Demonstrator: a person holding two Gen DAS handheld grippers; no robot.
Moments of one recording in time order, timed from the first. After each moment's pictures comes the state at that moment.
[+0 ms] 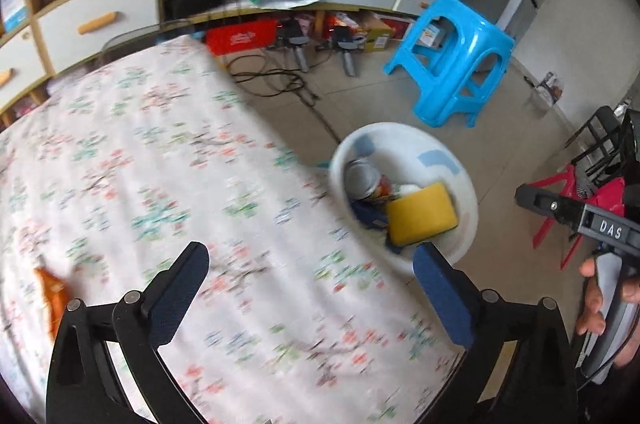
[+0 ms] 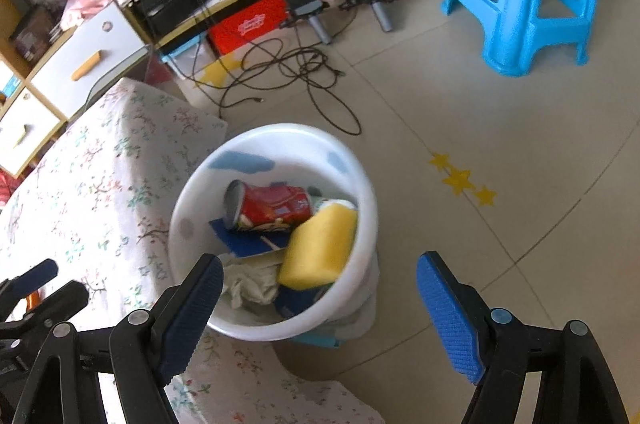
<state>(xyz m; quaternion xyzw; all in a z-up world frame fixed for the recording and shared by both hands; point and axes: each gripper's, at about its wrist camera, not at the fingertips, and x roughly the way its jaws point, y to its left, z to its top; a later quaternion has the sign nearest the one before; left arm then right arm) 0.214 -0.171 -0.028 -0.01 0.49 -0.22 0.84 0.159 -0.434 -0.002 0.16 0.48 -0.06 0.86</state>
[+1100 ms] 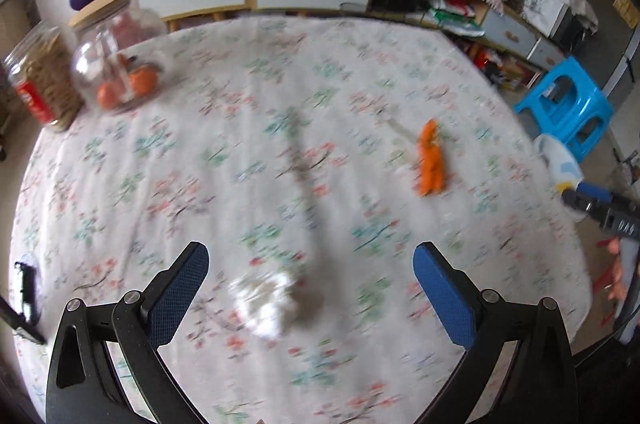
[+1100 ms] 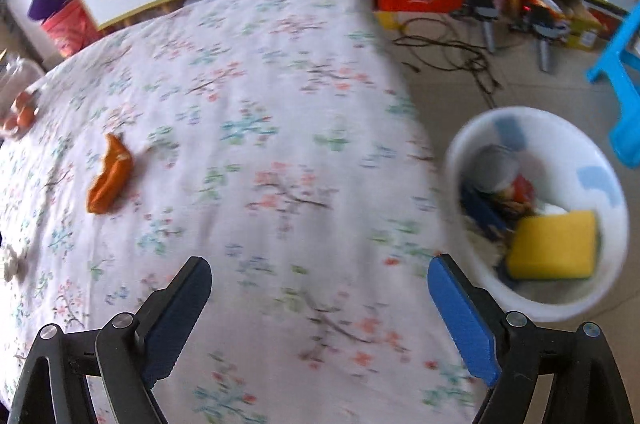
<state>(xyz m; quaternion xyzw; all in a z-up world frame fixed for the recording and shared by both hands) 0.111 0.115 -0.052 -0.06 0.50 0.00 0.86 0.169 -0.208 -0.032 -0.01 0.50 0.11 0.86</state>
